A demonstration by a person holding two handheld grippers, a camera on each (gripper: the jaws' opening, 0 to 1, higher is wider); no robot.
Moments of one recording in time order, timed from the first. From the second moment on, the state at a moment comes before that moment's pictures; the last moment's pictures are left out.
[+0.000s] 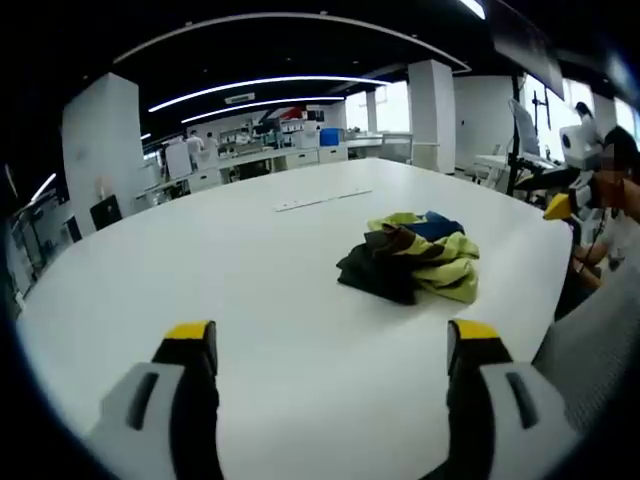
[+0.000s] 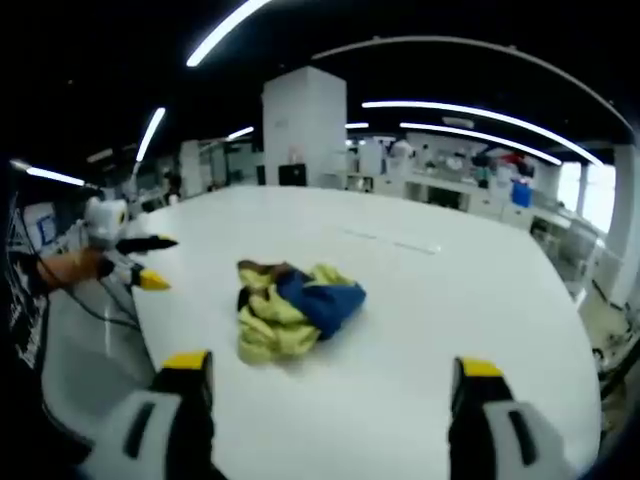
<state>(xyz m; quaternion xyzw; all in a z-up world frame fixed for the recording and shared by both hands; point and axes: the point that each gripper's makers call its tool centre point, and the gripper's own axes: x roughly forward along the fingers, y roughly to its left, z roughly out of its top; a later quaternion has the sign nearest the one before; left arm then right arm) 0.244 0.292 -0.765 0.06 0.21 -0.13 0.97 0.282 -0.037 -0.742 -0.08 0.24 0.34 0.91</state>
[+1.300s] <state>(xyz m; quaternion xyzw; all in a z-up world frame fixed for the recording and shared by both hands) 0.247 0.303 -0.767 0.06 0.22 -0.17 0.96 0.288 -0.029 -0.716 -0.06 0.22 0.35 0.91</state>
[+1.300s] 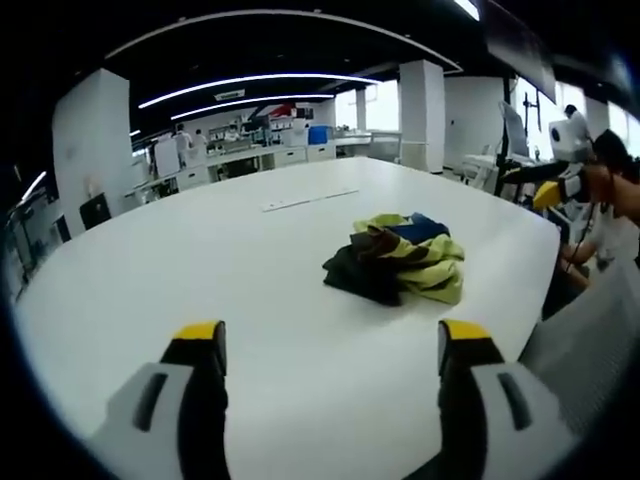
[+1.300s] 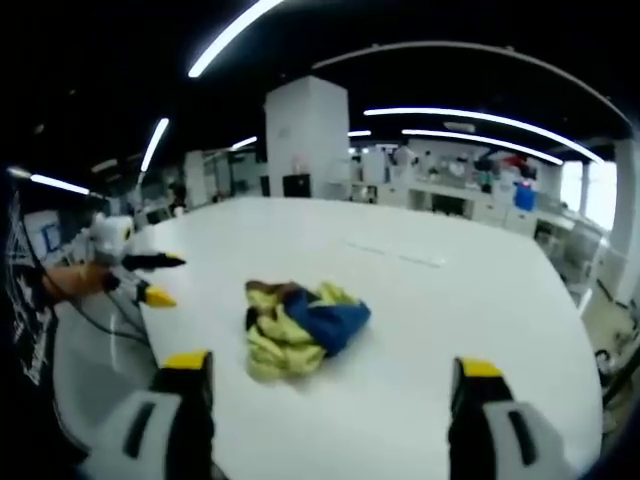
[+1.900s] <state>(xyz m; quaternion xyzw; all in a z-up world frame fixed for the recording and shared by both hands) 0.251 0.263 -0.735 0.07 0.21 -0.21 0.95 0.298 0.001 -0.711 -0.07 0.22 0.38 0.90</state>
